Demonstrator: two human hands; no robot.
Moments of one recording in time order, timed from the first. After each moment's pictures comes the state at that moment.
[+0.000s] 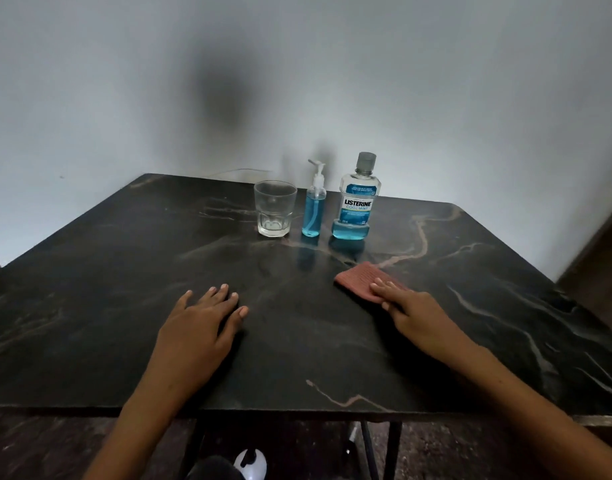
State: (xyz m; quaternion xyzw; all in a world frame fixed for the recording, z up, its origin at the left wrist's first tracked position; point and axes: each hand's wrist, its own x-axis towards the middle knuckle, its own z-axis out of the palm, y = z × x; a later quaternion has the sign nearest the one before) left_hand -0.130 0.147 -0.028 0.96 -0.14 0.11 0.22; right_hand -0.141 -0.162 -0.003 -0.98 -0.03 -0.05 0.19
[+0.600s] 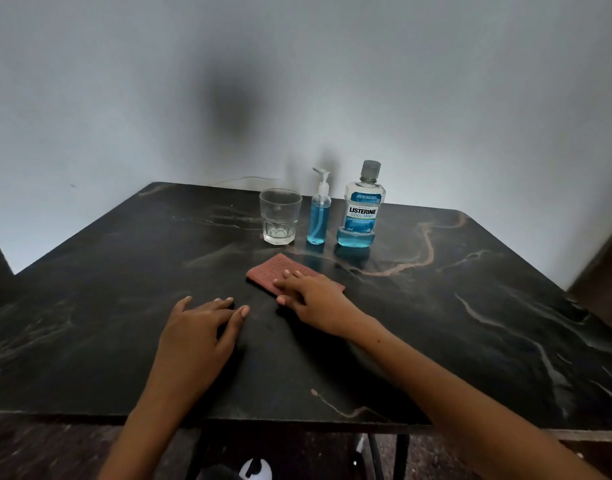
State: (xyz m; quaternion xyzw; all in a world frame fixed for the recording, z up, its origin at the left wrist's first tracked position) left_hand -0.135 0.146 -0.020 0.94 -0.13 0.17 0.28; right_hand -0.079 -0.044 0.002 -0.97 -0.17 0.01 0.16
